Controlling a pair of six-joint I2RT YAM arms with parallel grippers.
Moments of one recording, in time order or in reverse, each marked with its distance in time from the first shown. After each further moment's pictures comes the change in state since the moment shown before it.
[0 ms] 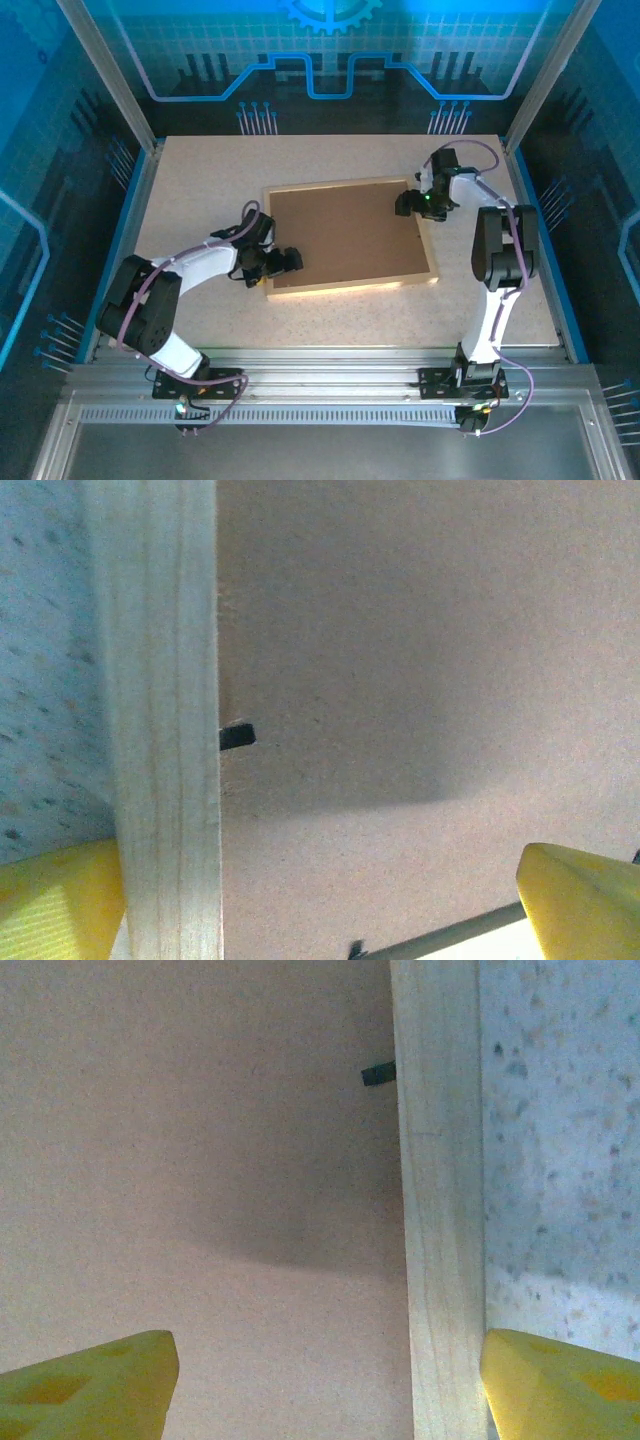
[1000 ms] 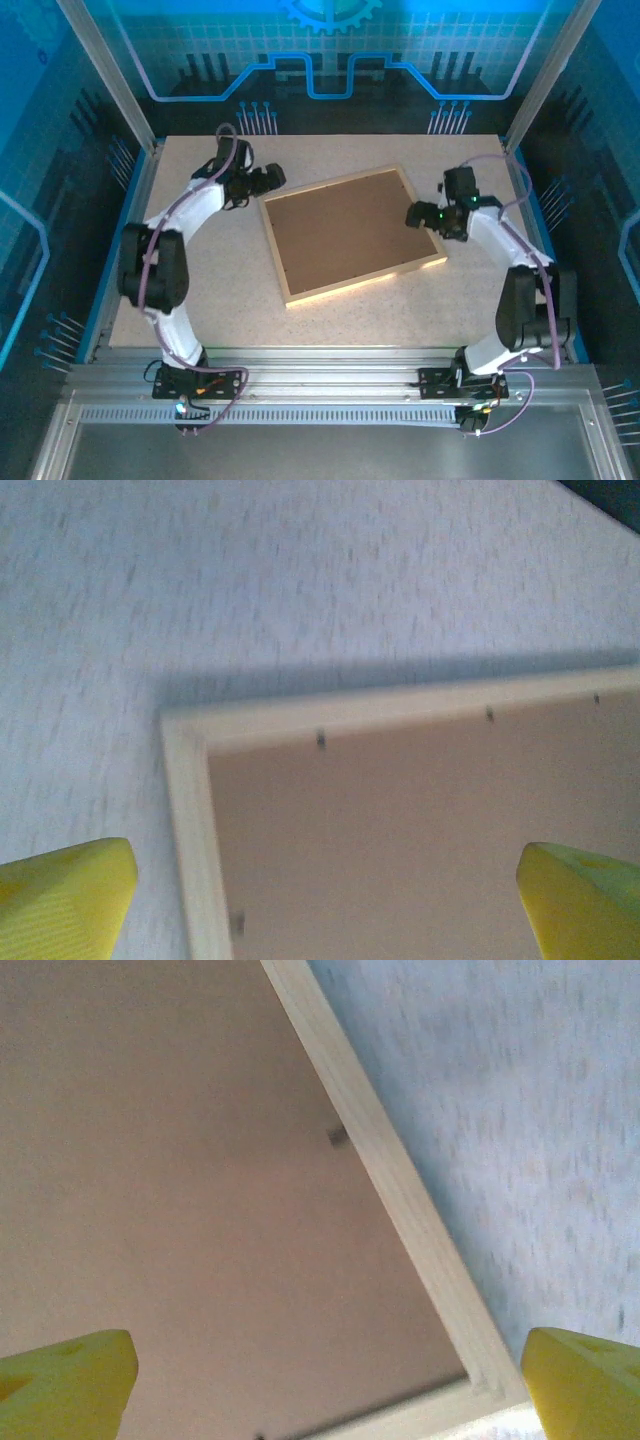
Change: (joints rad) left arm 0.265 0.333 0.649 0.029 -0.105 0.181; right arm 0.021 -0.505 -0.439 0.081 0.203 0.225
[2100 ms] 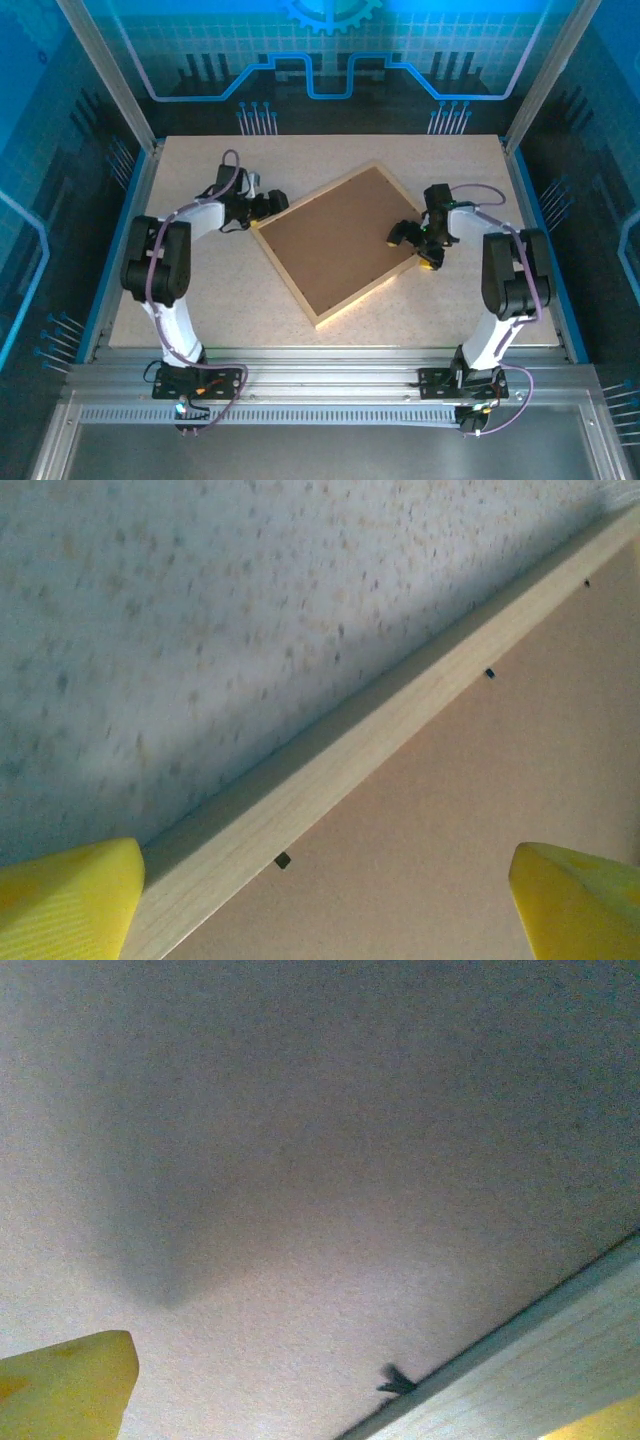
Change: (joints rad) left arm 0.030 -0.026 -0.336 0.257 0.264 0.006; right arm 0.040 0.265 0.034 -0.024 -0.233 0.250
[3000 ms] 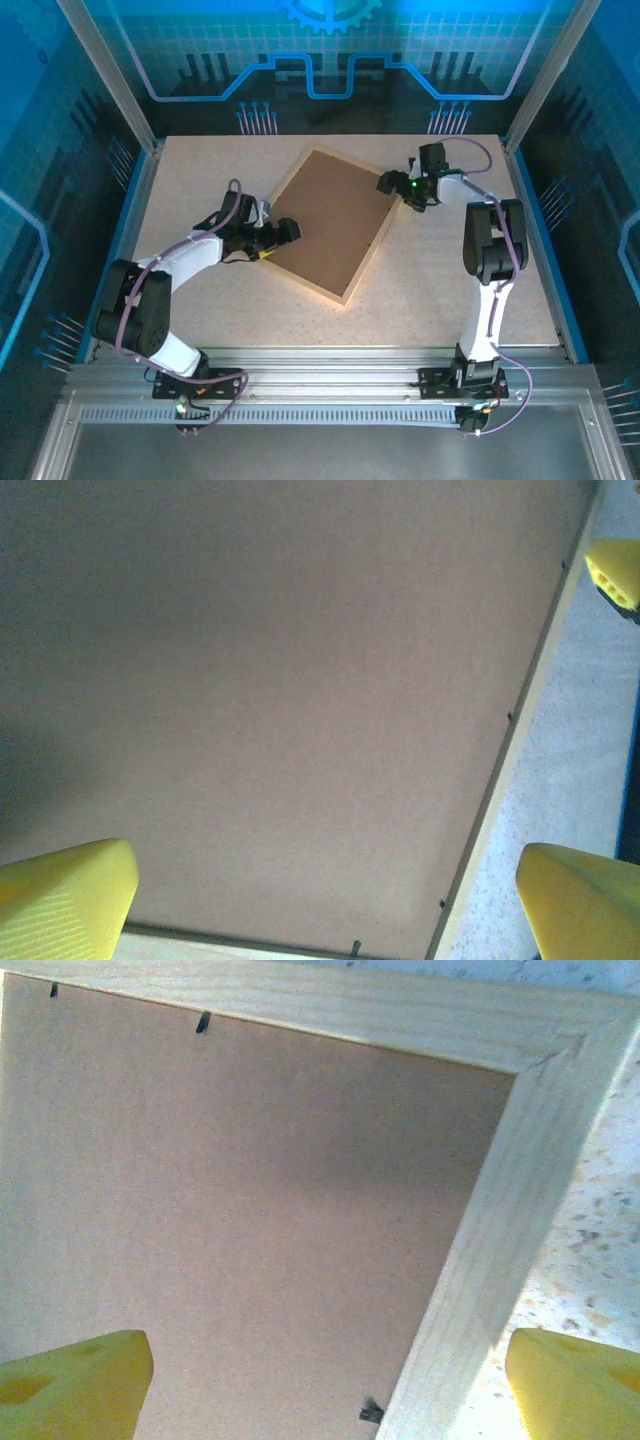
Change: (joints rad) left arm -0.137 -0.337 -0.261 -0.090 0.024 -0.138; right arm -0.013 0.295 0.416 0.248 -0.058 -0.113
